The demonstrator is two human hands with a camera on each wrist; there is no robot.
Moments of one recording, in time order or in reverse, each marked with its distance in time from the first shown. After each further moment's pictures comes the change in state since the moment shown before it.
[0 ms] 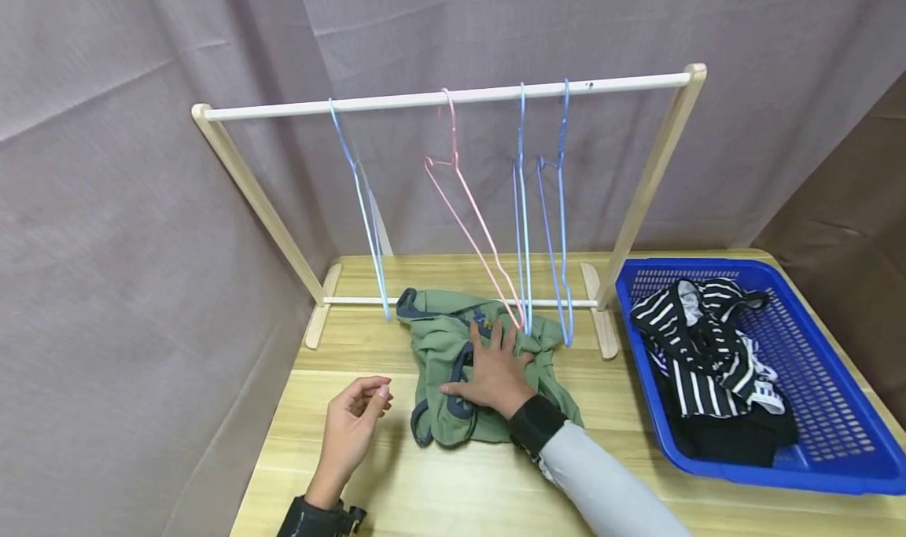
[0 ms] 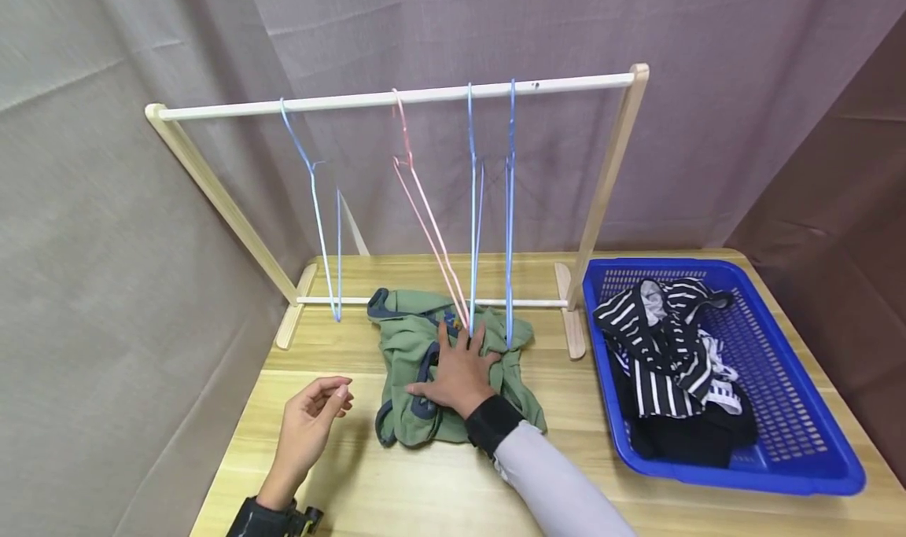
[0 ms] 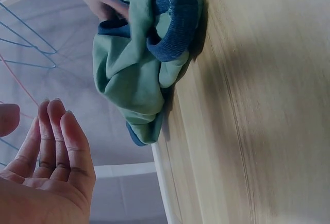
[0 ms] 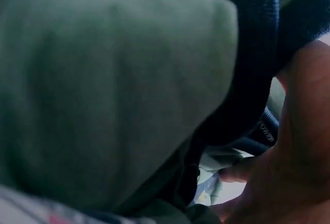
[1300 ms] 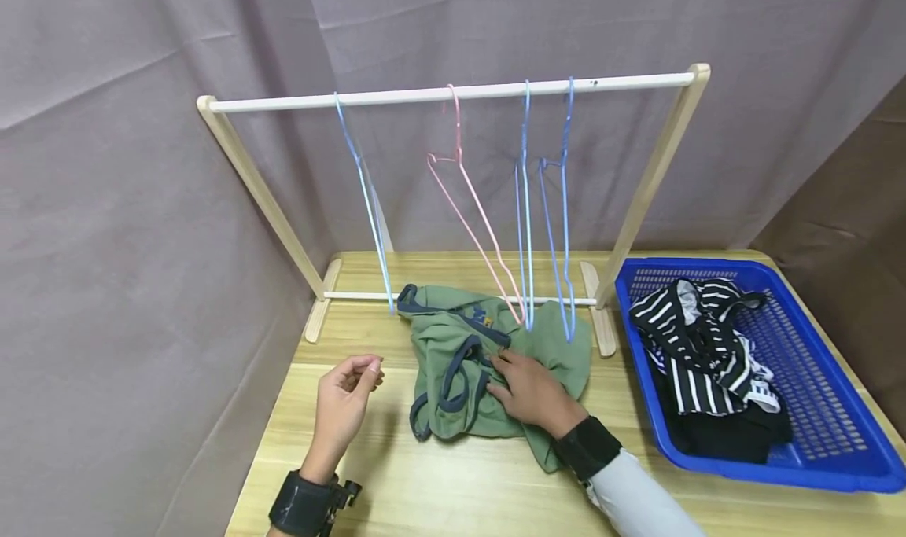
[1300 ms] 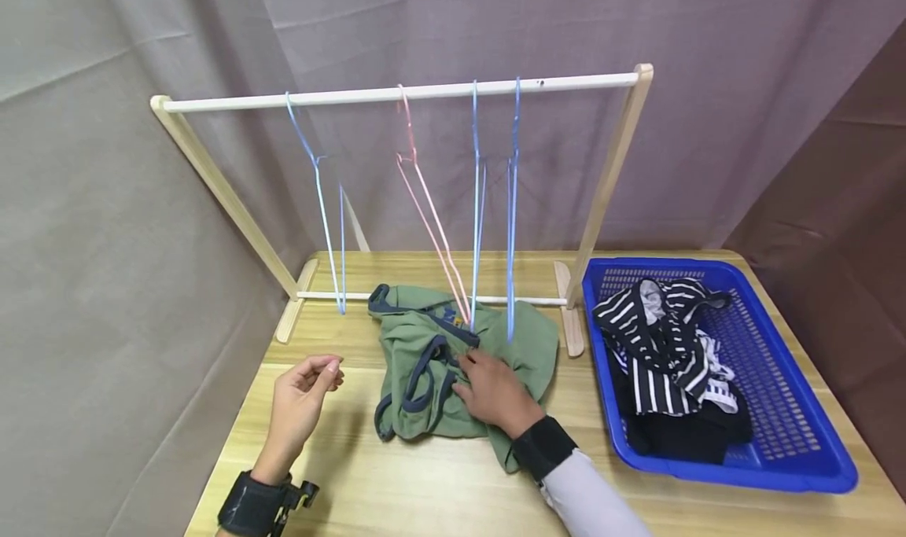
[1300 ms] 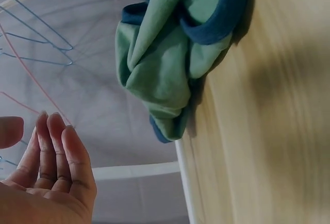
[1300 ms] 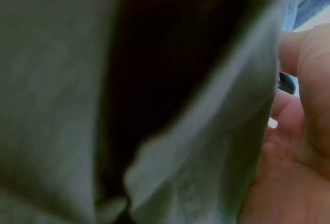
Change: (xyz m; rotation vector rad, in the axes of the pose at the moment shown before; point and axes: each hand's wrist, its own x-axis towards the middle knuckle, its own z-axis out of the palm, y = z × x) left_hand 0.018 0.019 -0.006 0.020 0.084 0.029; right_hand -0.034 0.065 -0.012 -0.024 0.028 -0.394
